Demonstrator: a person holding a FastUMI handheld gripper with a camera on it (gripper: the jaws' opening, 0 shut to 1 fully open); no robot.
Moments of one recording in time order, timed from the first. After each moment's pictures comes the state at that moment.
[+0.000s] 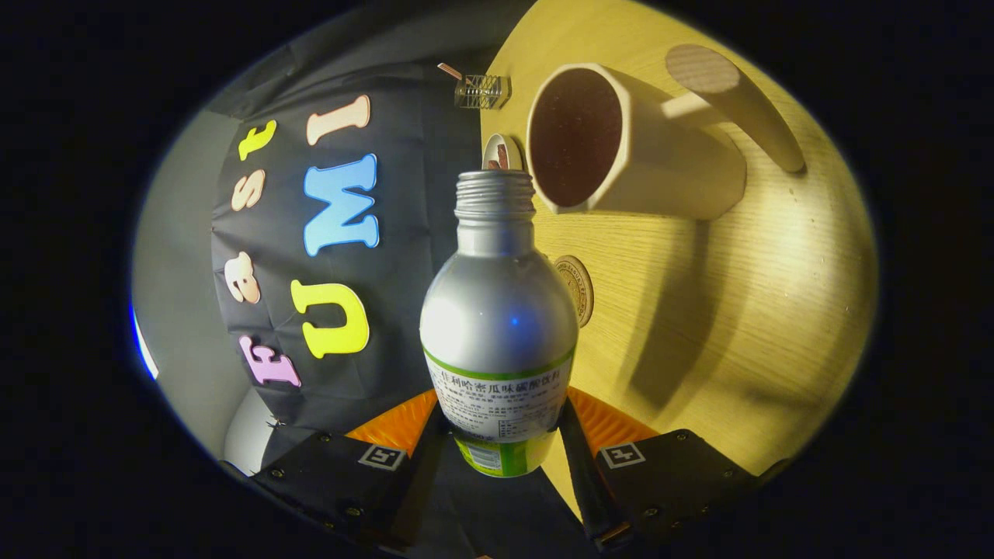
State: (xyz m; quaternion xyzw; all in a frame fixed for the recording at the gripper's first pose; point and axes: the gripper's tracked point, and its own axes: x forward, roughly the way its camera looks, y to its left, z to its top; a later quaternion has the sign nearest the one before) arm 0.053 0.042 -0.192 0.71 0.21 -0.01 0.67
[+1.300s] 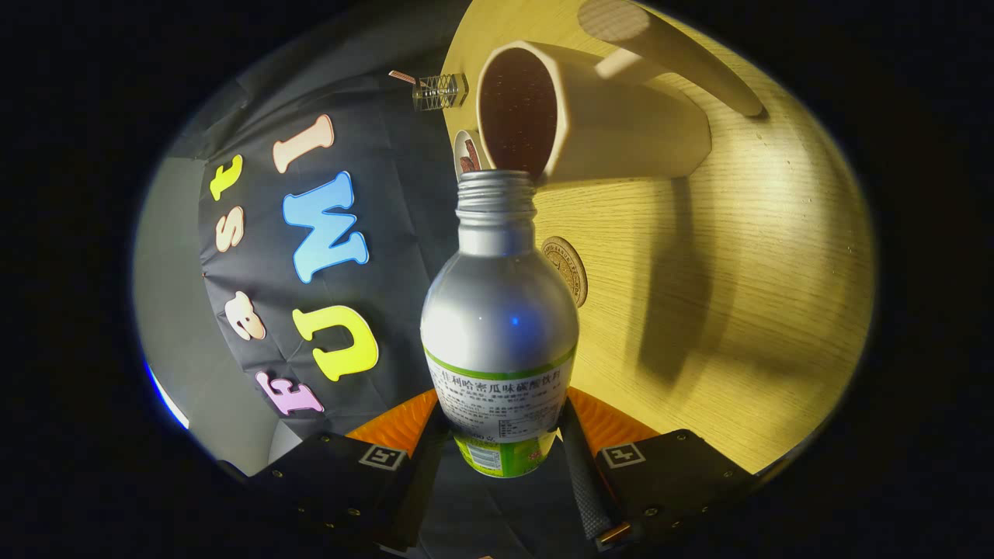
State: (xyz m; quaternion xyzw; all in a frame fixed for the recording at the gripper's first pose) arm 0.057 0.049 -0.191 0.77 0.22 -0.02 0.60
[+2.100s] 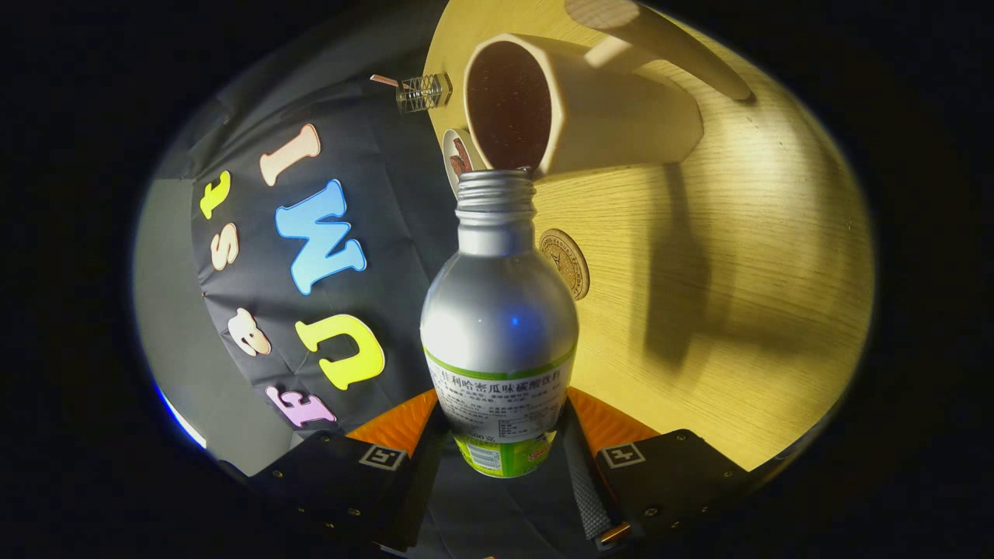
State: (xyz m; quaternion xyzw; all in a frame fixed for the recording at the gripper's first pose) arm 0.060 0.051 -0.185 0.79 0.23 -0.02 0.57
